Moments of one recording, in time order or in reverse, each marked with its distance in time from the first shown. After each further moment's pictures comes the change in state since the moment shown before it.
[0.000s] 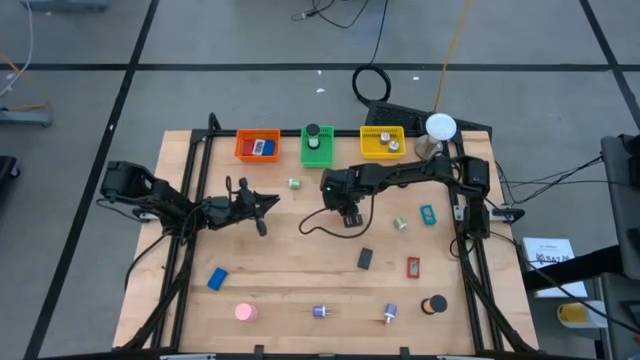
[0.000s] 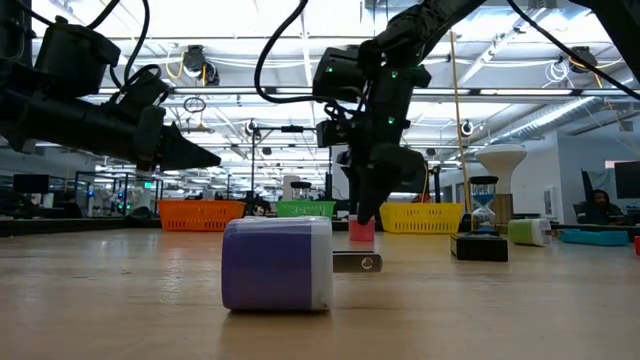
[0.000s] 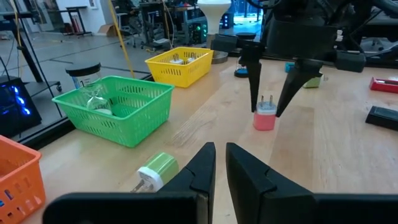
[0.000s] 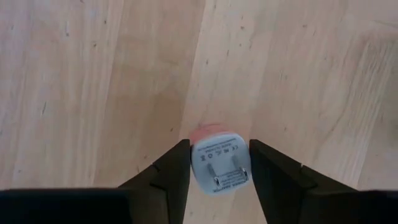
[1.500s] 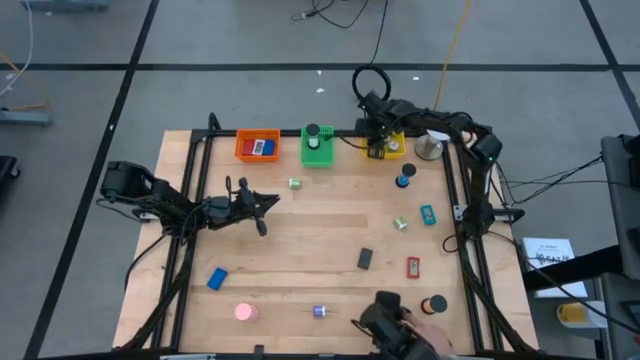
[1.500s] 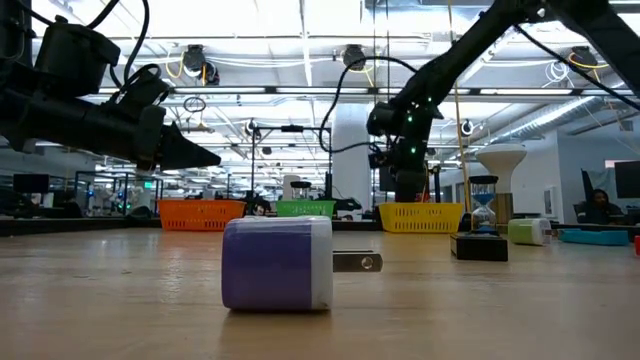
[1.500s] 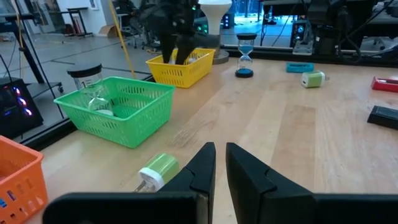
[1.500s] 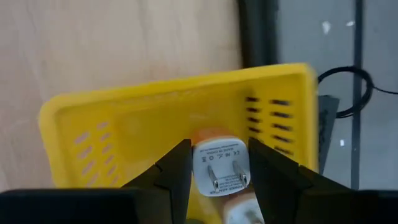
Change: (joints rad) left arm 0.000 0.000 0.000 0.002 -0.002 0.007; right arm -0.610 0.015 0.086 -0.020 0.050 -0.289
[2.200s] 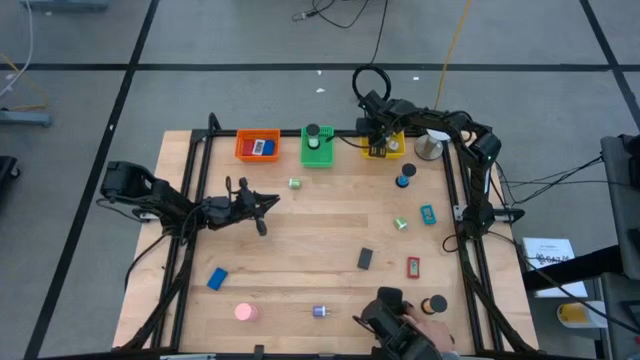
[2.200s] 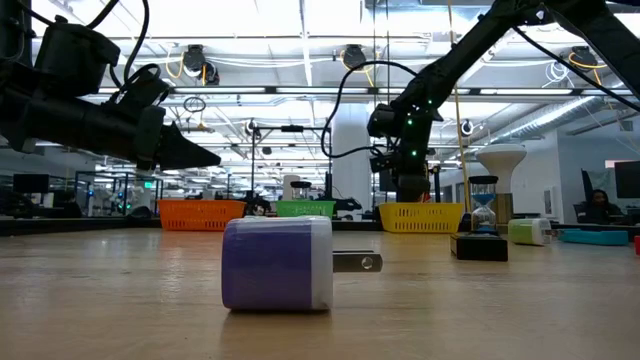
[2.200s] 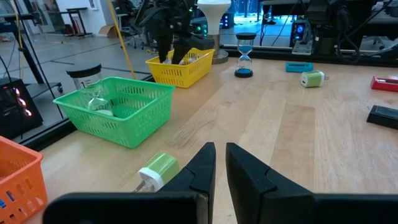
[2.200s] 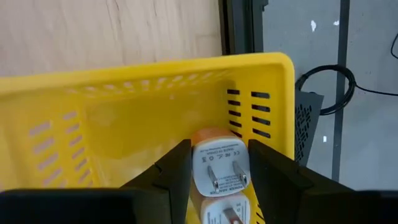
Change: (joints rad) left arm 0.000 0.000 0.000 -0.001 0.000 0.001; right arm -0.017 0.009 0.000 0.023 0.055 -0.046
